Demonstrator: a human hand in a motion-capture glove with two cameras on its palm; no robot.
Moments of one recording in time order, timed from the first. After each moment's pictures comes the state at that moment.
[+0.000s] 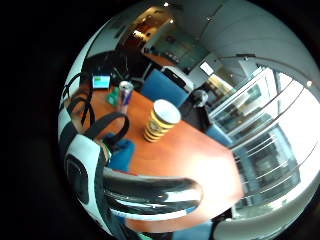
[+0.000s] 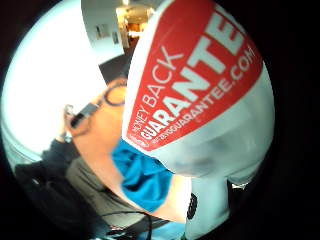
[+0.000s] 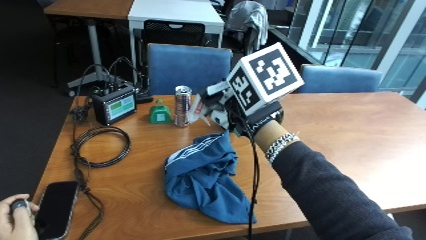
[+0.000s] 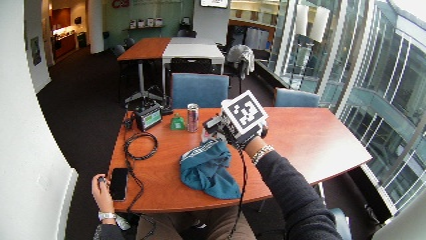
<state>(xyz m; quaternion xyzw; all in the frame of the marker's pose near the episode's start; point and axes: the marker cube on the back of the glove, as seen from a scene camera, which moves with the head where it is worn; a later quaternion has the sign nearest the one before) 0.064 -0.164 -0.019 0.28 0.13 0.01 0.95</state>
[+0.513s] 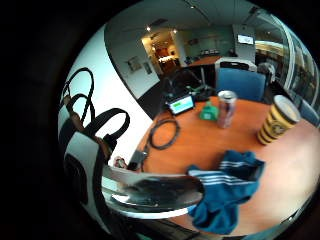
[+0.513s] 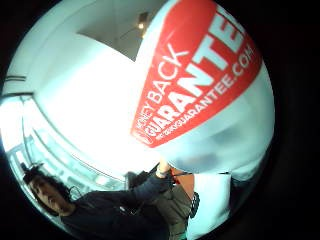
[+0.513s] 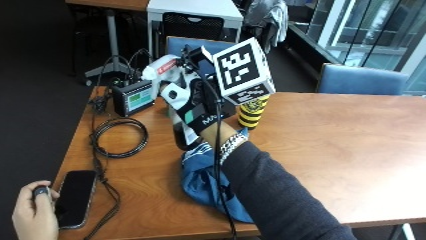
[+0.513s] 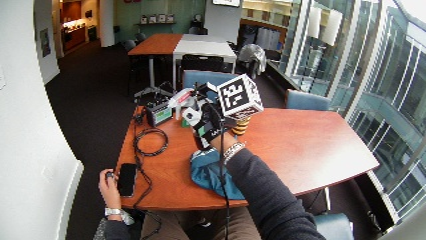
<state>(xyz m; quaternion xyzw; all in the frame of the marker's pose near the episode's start) -0.025 -0.205 -0.038 0.32 -0.32 0.03 0.89</state>
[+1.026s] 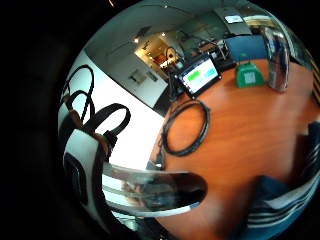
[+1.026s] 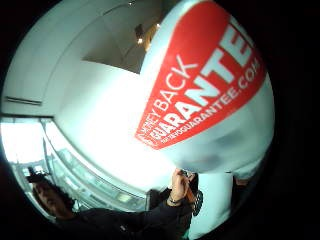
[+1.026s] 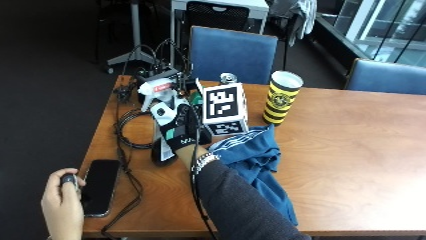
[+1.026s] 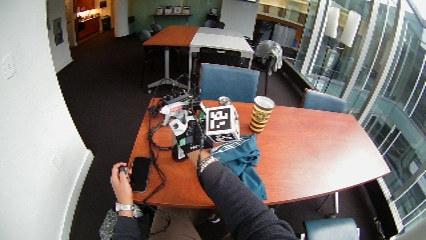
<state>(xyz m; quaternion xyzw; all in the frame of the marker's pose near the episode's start) -0.036 -0.236 0.039 0.35 -0.43 0.10 0.83</state>
